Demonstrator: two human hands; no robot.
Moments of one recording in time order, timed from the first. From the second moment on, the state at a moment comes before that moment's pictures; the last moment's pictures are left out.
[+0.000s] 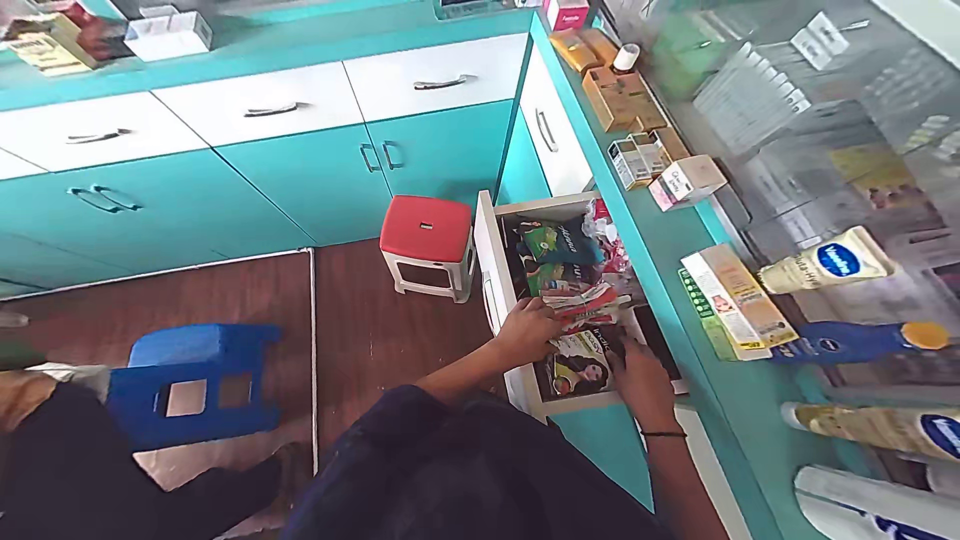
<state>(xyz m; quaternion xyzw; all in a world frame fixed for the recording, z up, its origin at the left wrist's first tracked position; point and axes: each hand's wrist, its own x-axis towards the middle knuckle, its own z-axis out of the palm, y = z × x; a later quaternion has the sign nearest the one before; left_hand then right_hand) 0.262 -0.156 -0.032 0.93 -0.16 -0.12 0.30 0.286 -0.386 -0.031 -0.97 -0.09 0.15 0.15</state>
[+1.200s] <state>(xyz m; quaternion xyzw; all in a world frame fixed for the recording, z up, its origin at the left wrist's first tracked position) 0.338 -0.141 -0.046 0.98 0.00 0.00 0.18 0.221 -0.321 -0.084 -0.98 -0.18 0.01 0.10</state>
